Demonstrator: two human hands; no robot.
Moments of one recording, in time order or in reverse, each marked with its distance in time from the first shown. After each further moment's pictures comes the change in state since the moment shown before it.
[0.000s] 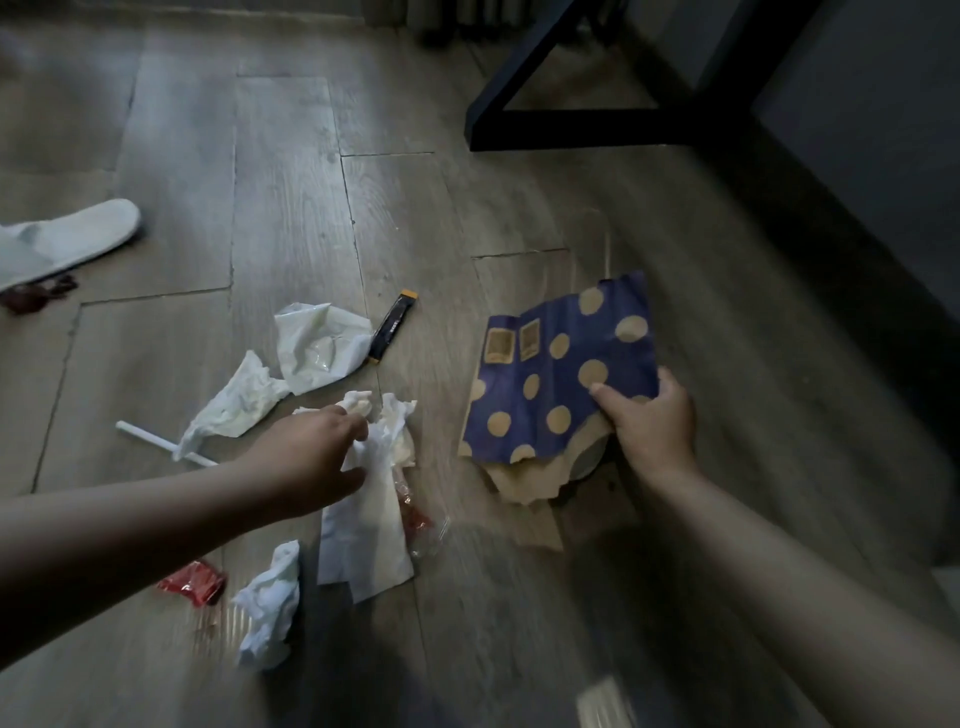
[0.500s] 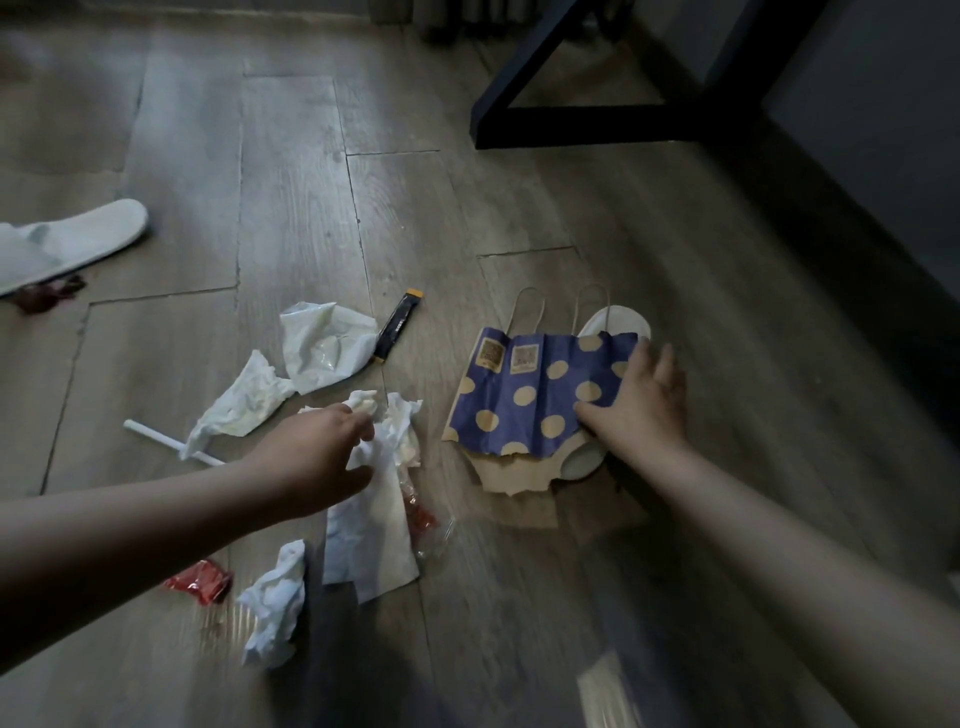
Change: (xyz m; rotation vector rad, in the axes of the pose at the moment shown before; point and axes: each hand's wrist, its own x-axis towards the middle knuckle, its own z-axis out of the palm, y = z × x) left_hand -0.002 0.001 -0.002 -0.035 0.015 0.000; right_hand 0.025 0.003 0.014 -0.797 -0.136 0.065
